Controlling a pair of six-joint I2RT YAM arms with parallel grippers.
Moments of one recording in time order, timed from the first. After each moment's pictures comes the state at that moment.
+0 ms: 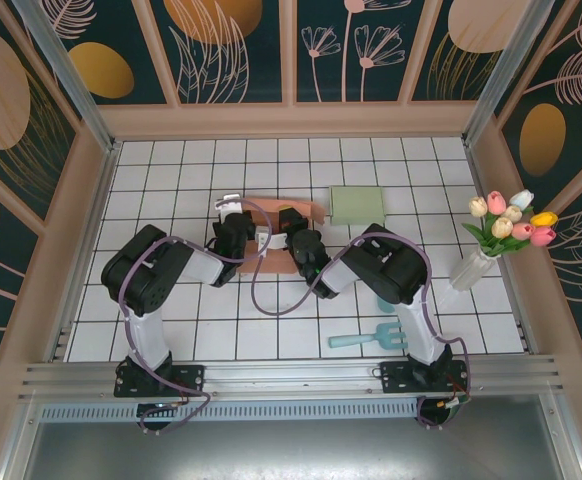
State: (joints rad) left arm -0.55 1.90 0.69 0.79 -0.55 -0.35; right arm 0.86 2.13 0.86 1.21 0.48 -1.47
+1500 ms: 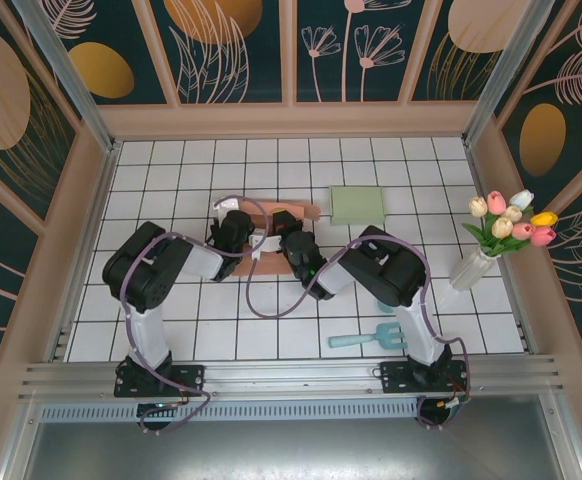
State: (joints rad) left arm -0.53 1.95 0.77 0.61 -0.53 -0.41; right arm 0.90 2.13 0.89 1.15 0.48 -1.41
